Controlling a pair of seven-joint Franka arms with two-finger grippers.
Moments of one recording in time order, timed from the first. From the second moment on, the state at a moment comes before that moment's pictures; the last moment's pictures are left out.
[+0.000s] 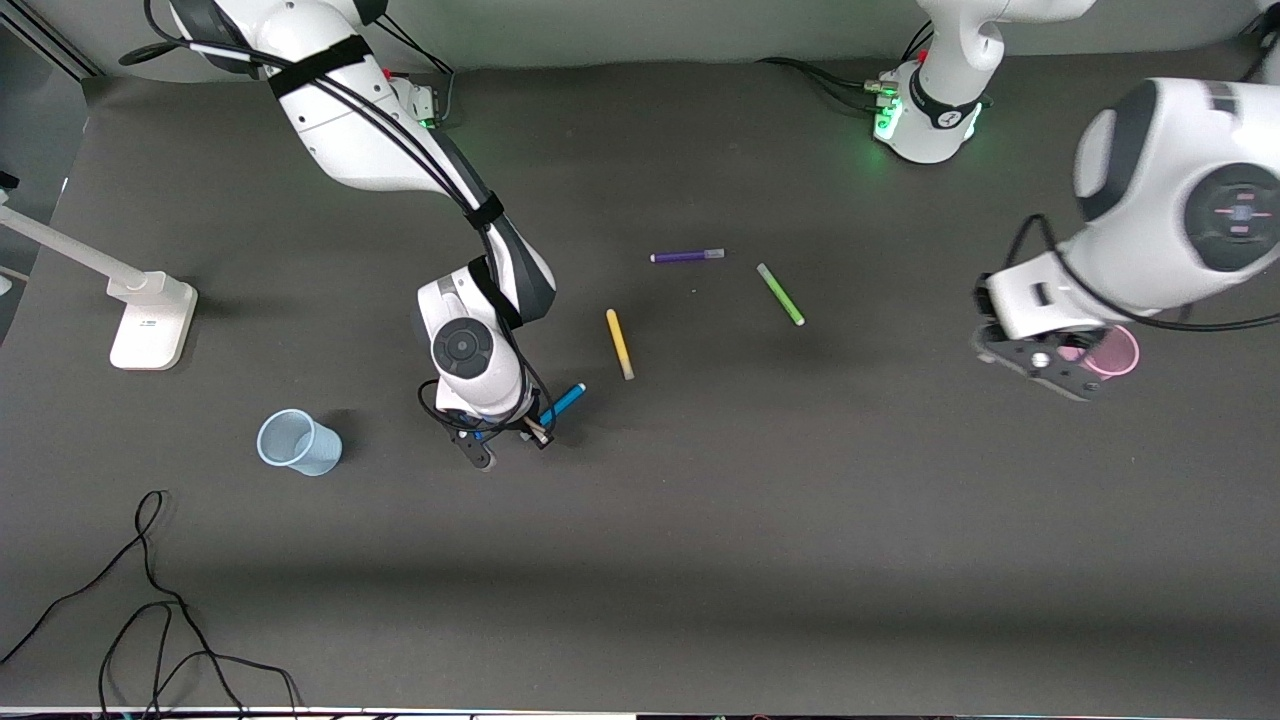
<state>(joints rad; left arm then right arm) -0.11 0.11 -0.02 -1.76 0.03 1.68 0.46 0.59 0.67 -0.11 -1.71 0.09 2.36 1.30</state>
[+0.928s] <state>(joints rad) 0.35 0.13 -0.02 -1.90 -0.41 1.94 1.64 0.53 0.28 -0.22 -1.63 0.08 1.77 0.90</state>
